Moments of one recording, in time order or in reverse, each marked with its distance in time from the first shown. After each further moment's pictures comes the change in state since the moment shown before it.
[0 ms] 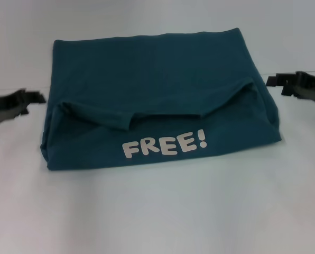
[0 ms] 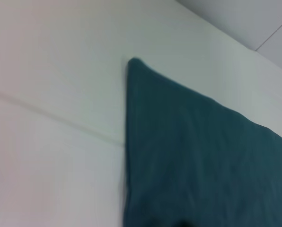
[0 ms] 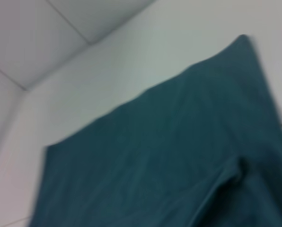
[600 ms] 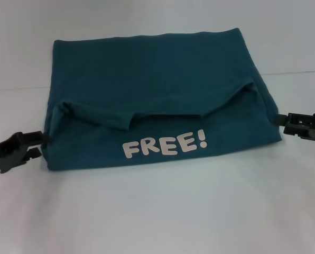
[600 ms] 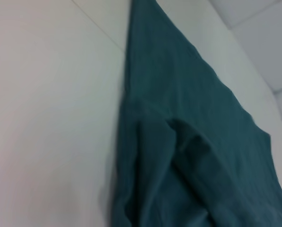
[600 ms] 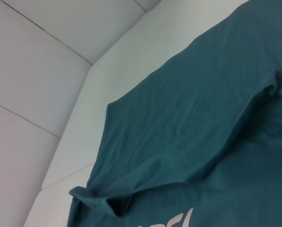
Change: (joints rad) left arm 0.158 -0.009 -0.151 -0.093 -0.232 0.266 0.206; right arm -0.192 0.003 0.024 0.007 0.177 -0.309 -0.164
